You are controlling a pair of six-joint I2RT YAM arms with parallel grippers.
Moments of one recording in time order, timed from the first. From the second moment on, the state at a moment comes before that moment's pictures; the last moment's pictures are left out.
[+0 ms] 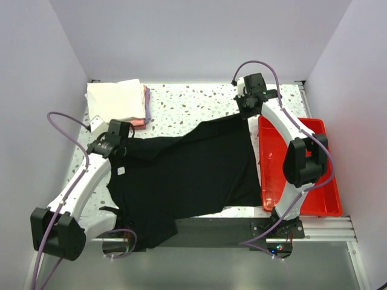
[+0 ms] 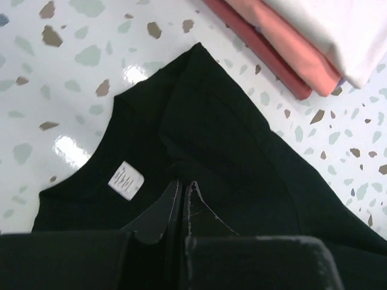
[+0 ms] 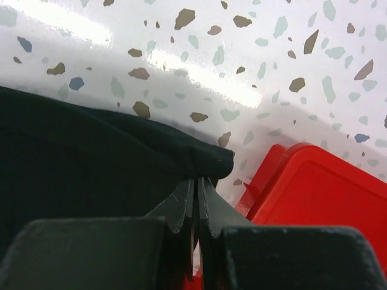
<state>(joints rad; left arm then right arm) -0.22 1.14 0.87 -0.68 -0.58 -0.93 0.25 1.84 1.61 -0.70 0.03 -0.15</state>
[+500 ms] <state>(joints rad) -0.32 0.92 0.80 -0.97 -0.53 -1.08 0.25 1.75 1.52 -0.74 0.04 -0.19</state>
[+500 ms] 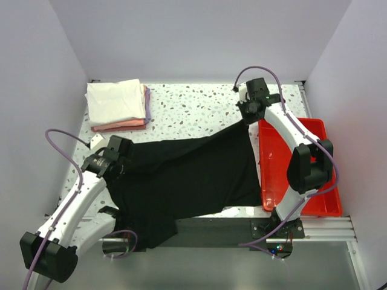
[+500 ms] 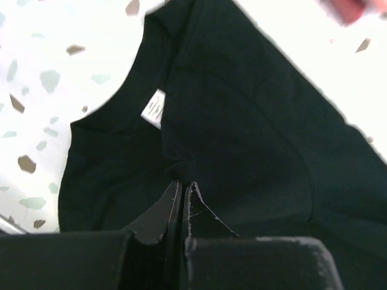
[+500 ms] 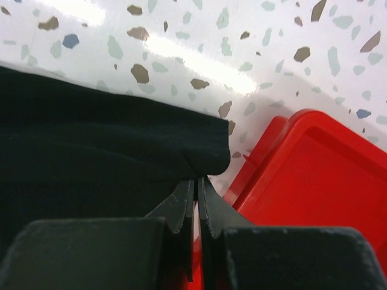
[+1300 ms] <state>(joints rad) -0.33 0.84 0.87 -0.94 -0.35 -0.94 0.26 1.50 1.36 -0.72 -0.17 -0.14</state>
